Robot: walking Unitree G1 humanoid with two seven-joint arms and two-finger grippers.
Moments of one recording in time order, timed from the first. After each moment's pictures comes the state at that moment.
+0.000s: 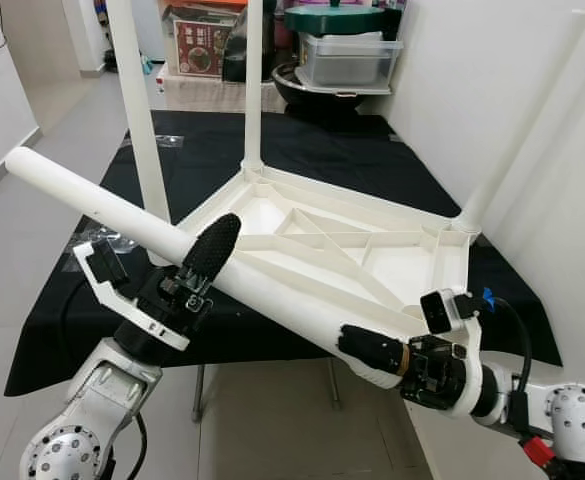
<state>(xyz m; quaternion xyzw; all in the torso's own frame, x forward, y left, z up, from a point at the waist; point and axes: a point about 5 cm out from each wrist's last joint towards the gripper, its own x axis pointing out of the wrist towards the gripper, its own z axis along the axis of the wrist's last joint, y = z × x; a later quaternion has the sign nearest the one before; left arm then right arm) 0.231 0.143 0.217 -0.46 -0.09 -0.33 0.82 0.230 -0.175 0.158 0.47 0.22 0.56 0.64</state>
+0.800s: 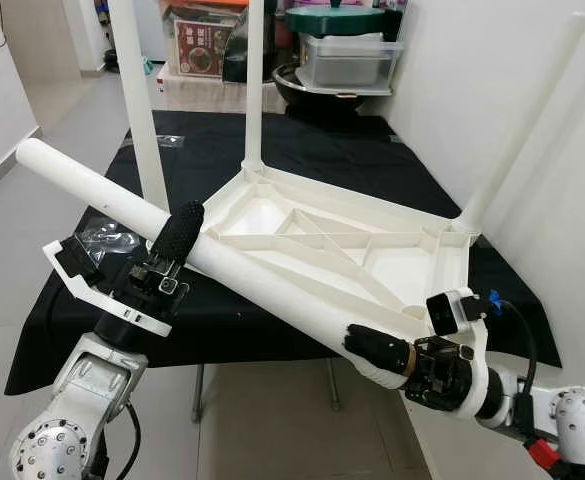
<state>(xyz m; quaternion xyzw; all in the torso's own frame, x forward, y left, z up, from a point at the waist) 0.238 0.162 0.219 -0.52 -0.11 -0.30 0.80 0.229 -0.179 0.157 0.47 0.22 0.56 0.64</state>
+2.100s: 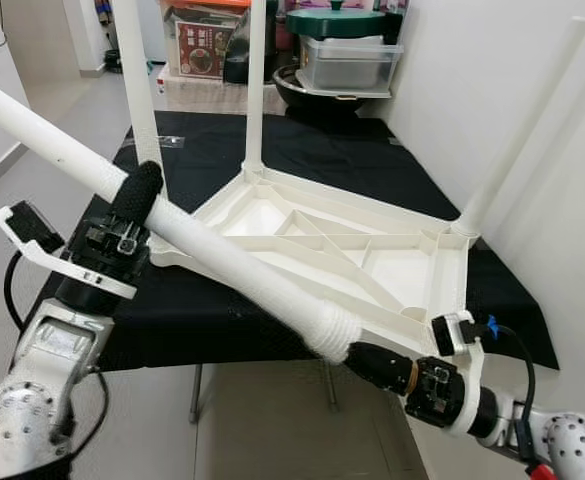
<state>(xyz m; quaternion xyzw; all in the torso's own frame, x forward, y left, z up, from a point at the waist) 0.259 0.203 0.247 -0.46 -0.13 -0.30 0.82 0.228 -0.195 0.125 0.40 0.24 0.49 0.74</state>
